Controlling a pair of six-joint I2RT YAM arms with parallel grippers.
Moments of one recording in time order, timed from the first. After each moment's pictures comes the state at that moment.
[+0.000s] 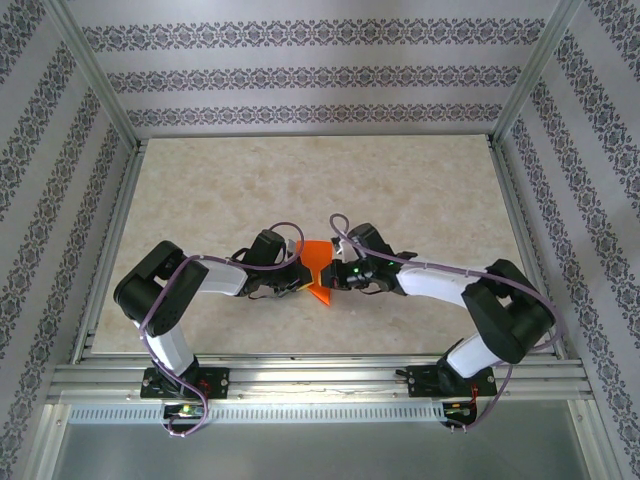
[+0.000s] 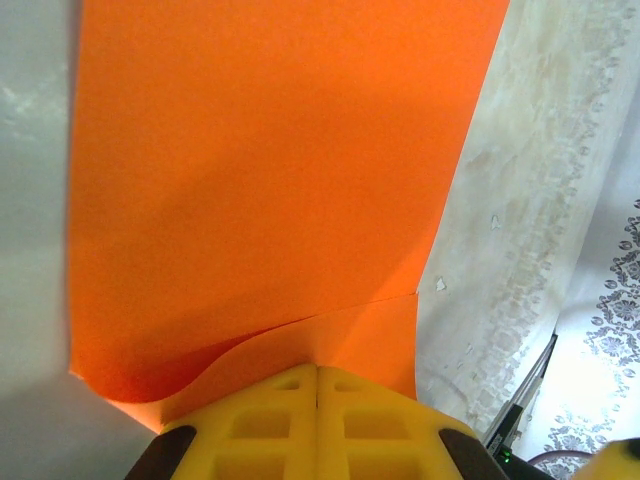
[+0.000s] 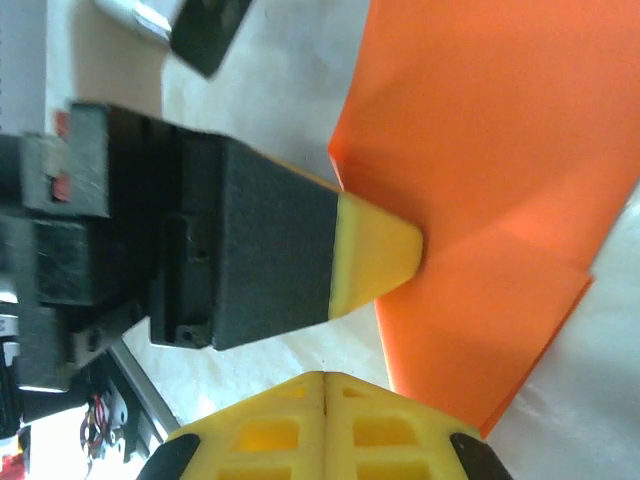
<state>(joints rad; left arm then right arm) -0.56 1.75 0.65 0.26 0.52 -1.03 0.68 1.54 0.70 -0.02 -0.53 0.71</state>
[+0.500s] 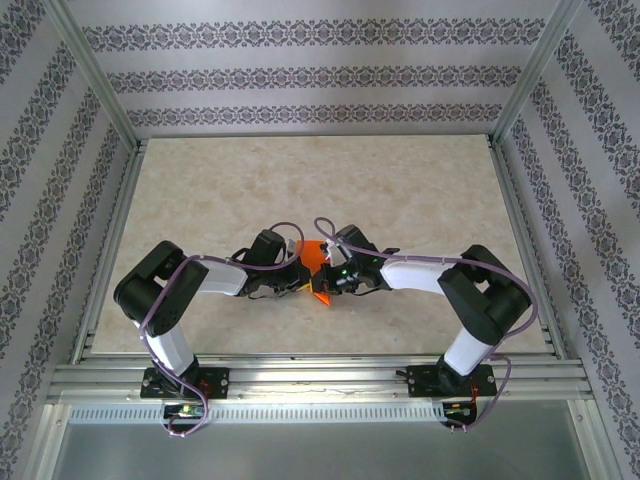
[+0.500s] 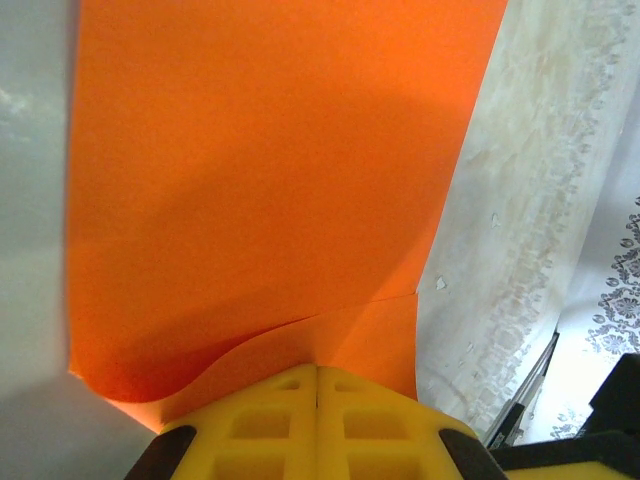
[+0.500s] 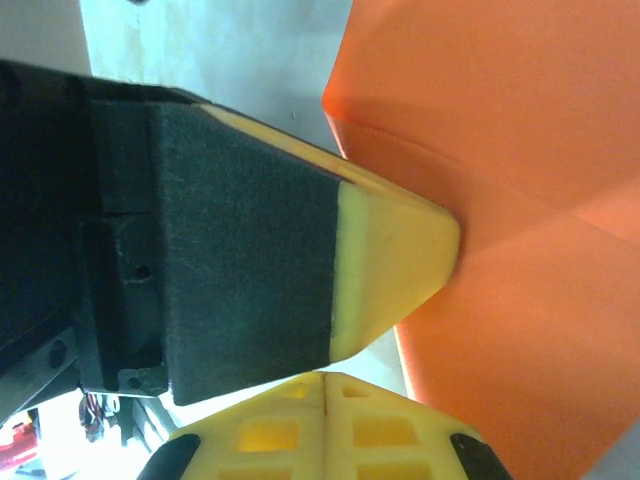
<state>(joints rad) -0.56 1.75 0.65 0.26 0.52 -1.02 0.72 1.68 0.78 -0.05 -0.56 0.73</state>
